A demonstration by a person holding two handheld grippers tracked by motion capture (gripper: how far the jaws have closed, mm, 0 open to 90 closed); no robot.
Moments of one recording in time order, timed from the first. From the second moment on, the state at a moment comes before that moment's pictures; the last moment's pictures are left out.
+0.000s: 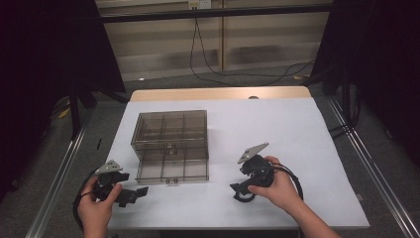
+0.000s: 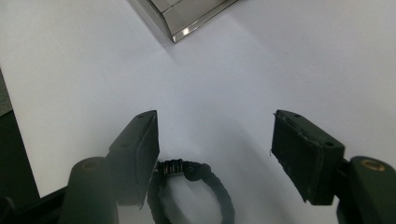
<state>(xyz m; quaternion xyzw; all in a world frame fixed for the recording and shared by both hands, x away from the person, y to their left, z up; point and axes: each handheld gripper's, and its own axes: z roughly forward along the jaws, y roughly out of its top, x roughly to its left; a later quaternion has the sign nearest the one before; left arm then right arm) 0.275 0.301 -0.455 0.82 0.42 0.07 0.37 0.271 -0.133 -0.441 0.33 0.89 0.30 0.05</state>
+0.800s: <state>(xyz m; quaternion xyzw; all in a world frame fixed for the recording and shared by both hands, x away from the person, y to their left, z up) 0.275 0.302 -0.455 0.82 0.43 0.06 0.37 0.265 -0.140 -0.449 0.32 0.91 0.28 0.04</state>
